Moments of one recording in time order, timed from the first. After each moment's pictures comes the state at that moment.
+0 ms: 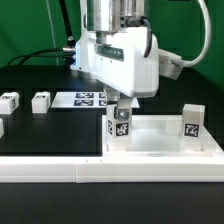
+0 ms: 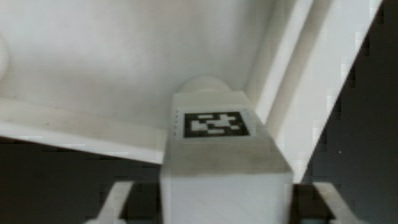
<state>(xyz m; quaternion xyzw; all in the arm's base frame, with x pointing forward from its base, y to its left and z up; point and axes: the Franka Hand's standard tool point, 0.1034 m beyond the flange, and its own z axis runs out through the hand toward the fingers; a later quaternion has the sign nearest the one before) 0.612 0.003 0.079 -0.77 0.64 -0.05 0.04</state>
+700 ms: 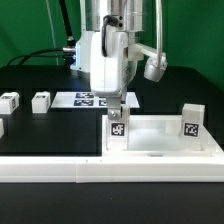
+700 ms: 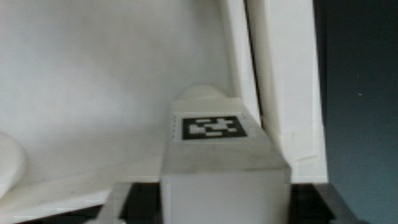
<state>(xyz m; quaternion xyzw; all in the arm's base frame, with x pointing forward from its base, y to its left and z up) 0.611 0.002 0.079 -0.61 0.79 -0.04 0.05</state>
